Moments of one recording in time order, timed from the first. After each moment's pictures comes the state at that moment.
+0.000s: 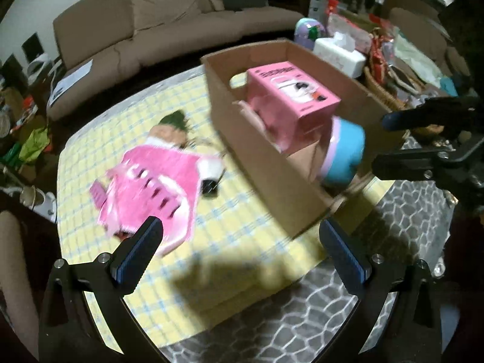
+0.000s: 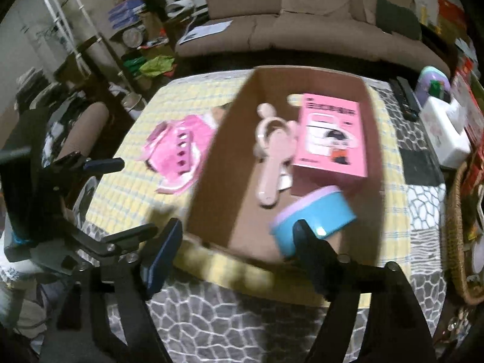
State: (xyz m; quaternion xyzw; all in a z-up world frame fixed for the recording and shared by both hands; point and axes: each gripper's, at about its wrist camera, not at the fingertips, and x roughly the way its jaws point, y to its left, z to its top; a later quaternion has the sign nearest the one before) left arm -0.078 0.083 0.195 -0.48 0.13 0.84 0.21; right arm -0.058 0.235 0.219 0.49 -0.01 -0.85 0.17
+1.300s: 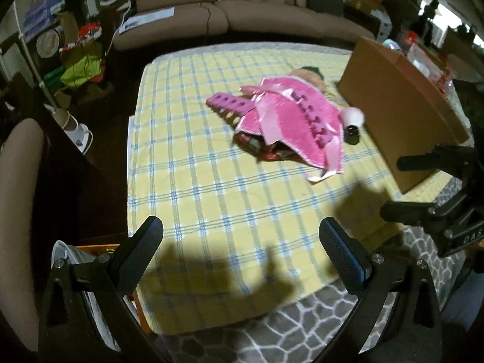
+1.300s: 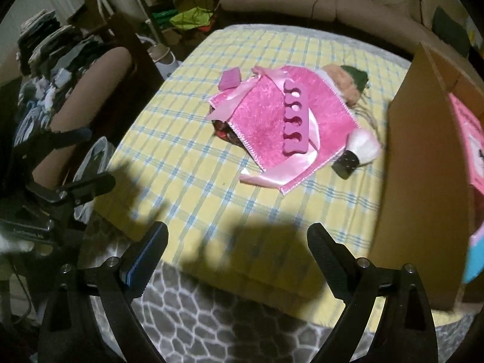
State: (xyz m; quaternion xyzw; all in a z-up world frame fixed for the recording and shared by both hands) left arm -0.085 -0.151 0.128 -0.50 0.03 0.86 0.11; right arm -0.089 0.034 0.117 0.54 0.04 -0.81 0.21
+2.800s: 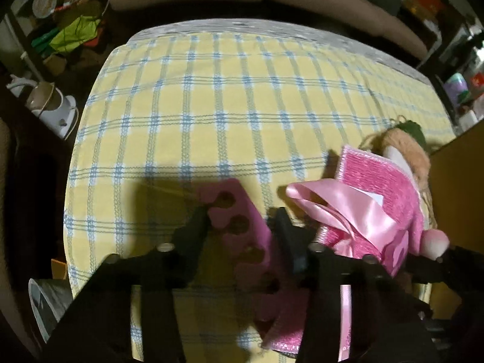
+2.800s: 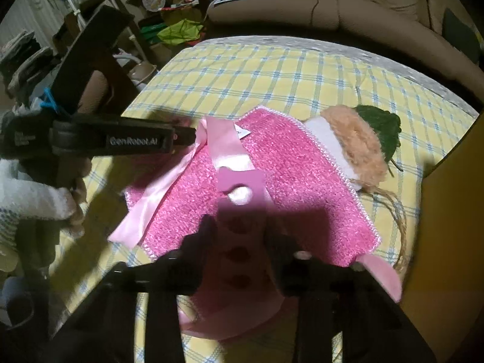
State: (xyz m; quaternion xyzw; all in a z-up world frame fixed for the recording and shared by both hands) left arm -0.308 -0.126 0.045 -0.58 -0.03 0.81 0.05; right arm -0.230 0.036 0.064 0.52 0.02 -0.83 0.23
